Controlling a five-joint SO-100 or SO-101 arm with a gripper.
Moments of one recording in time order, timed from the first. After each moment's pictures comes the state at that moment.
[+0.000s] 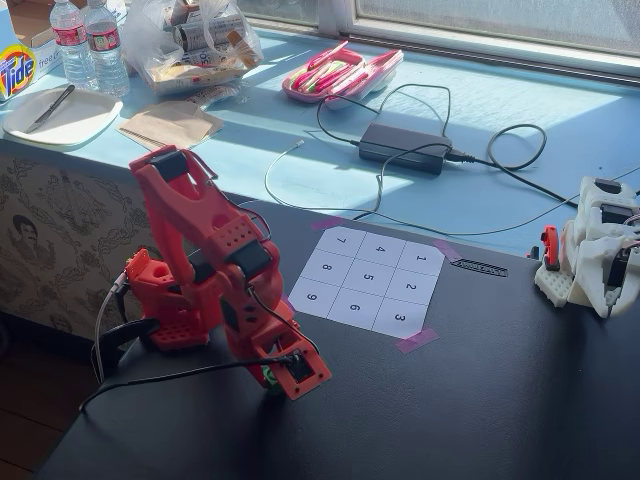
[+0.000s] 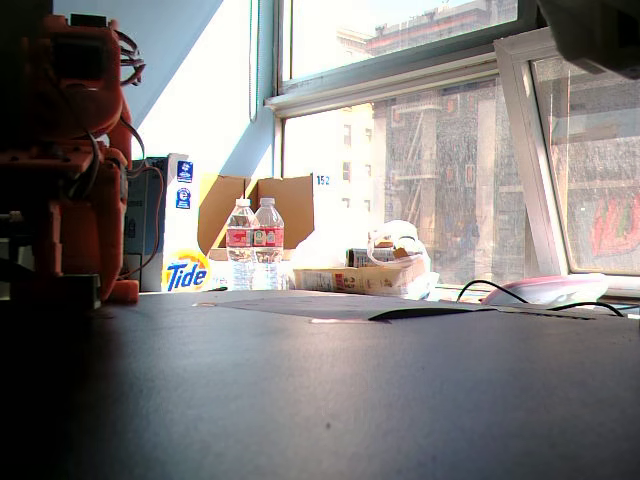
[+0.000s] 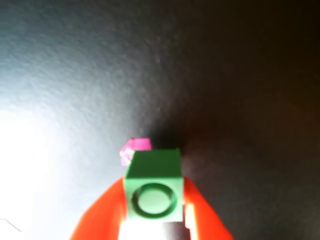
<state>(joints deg) 25.9 125.9 138.3 54.6 -72.9</state>
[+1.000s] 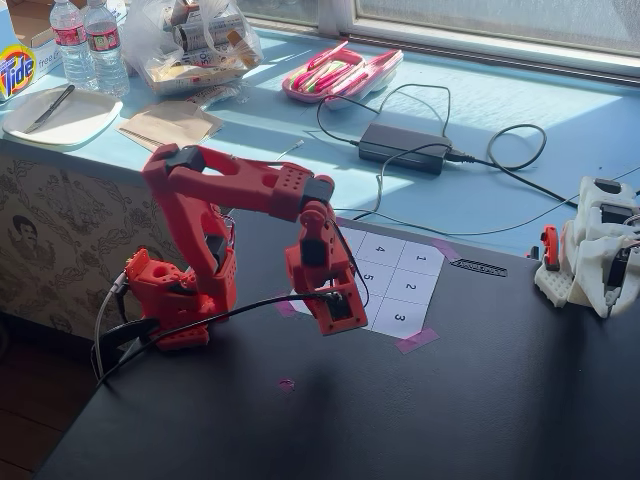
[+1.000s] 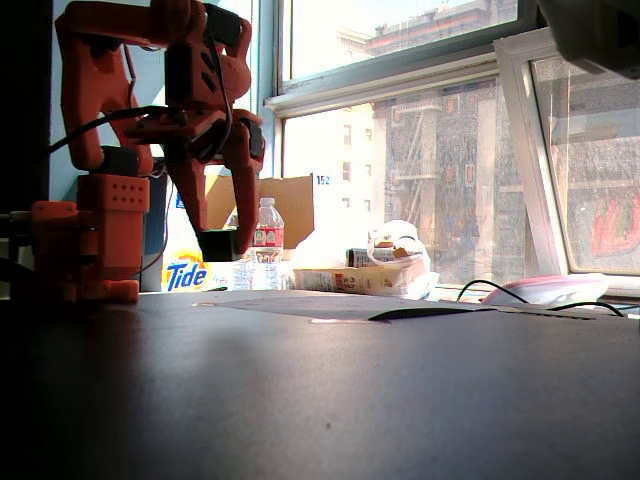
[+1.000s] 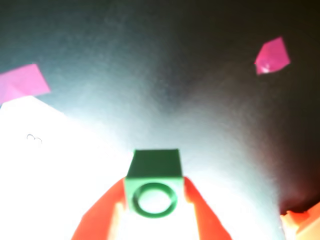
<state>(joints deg) -10.5 111.6 113.0 69.3 -18.6</state>
